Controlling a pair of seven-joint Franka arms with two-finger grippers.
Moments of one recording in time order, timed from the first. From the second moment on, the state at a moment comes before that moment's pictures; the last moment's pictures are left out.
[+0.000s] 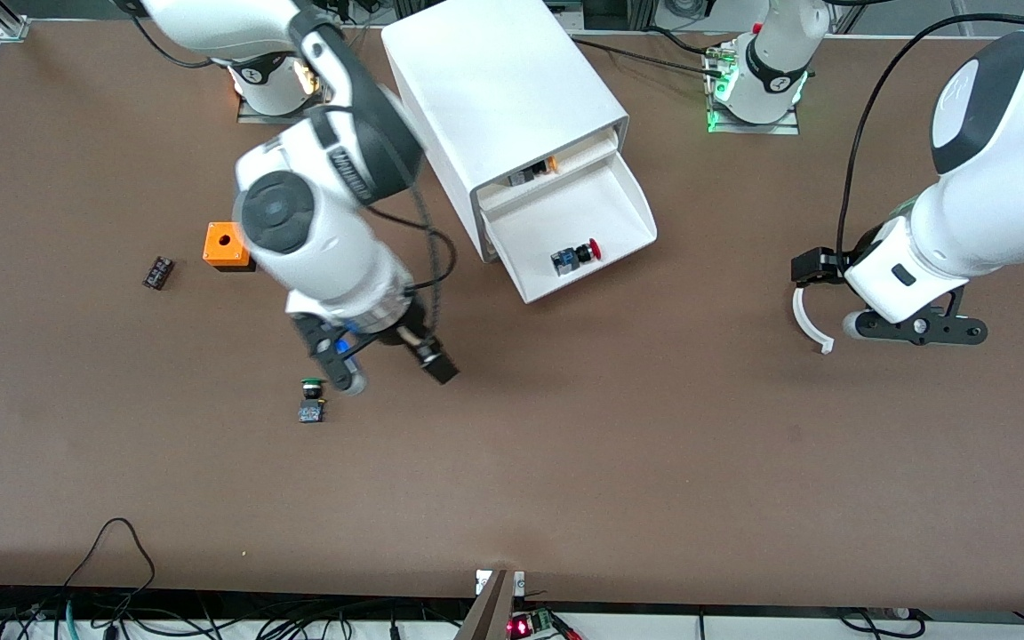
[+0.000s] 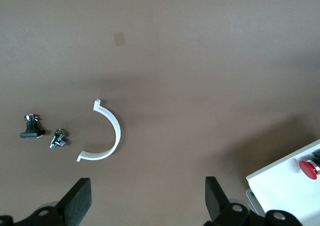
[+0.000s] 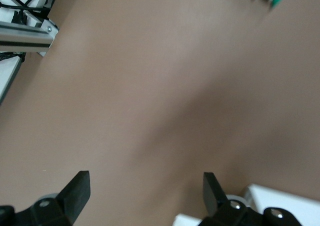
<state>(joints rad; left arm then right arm) 0.07 0.33 -0.31 -1.34 0.09 1.47 -0.19 0.49 0.69 -0.02 -1.01 0.18 1.84 1.27</state>
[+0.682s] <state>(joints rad) 0.04 0.37 -0.40 -1.69 0.02 1.92 -0.55 0.29 0.66 -0.12 -1.05 0.18 1.70 0.53</state>
